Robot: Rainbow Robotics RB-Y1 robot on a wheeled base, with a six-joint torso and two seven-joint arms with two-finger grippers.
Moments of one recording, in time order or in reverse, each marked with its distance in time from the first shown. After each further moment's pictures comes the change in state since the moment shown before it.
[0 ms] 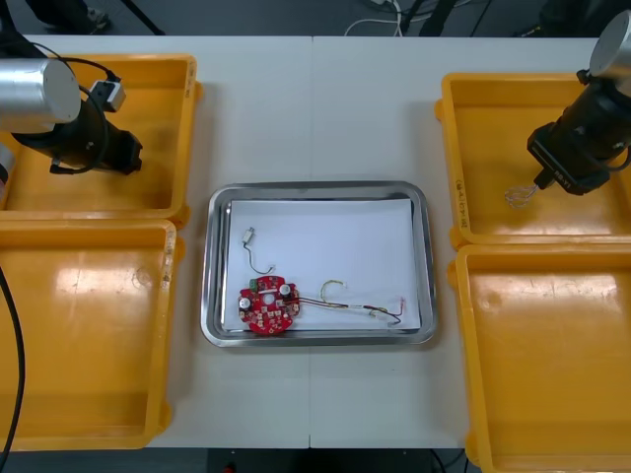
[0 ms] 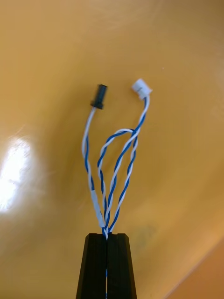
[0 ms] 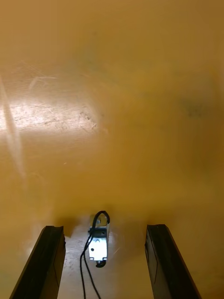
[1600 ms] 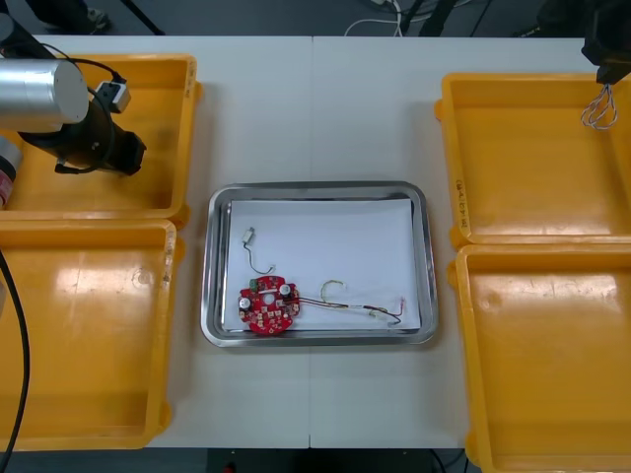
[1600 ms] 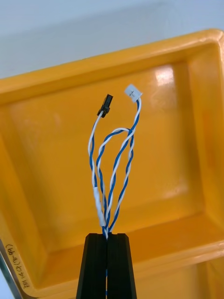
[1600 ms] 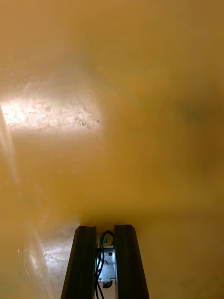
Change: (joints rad) right arm 0.184 -0.004 -0.018 -1.062 0.017 0.611 0.652; left arm -0.019 -0.008 -0.018 0.024 -0.019 -0.003 0.000
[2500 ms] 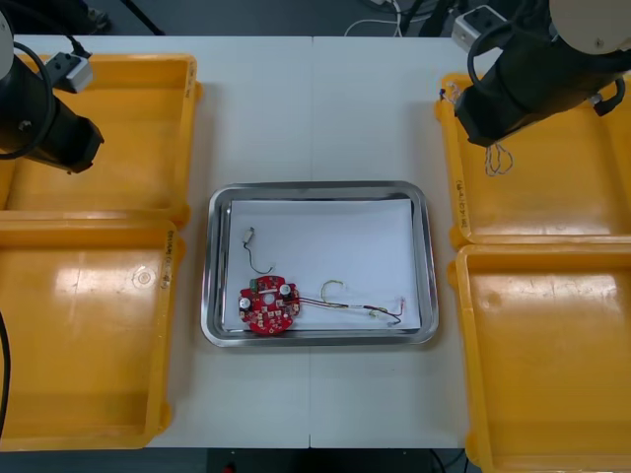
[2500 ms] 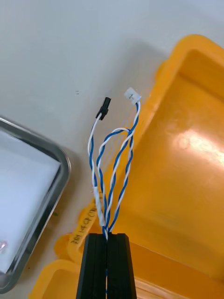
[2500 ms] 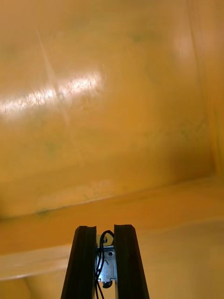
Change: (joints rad) right arm 0.214 -0.001 0.389 -0.534 -0.382 0.001 0.098; left arm 0.180 0.002 0.226 -0.729 -0.115 0.649 0.000
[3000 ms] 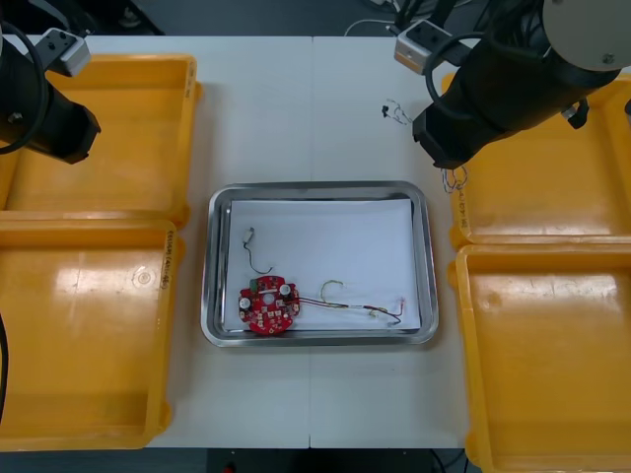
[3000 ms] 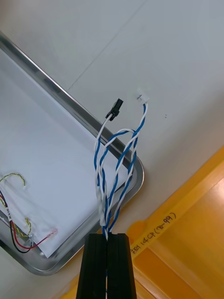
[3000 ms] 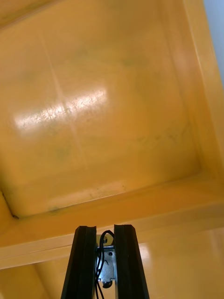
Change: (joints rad) right arm 0.005 0.031 0.037 -0.115 -0.183 0.000 0.067; left arm 0.014 -0.010 0.001 -0.175 -0.027 0.060 0.013
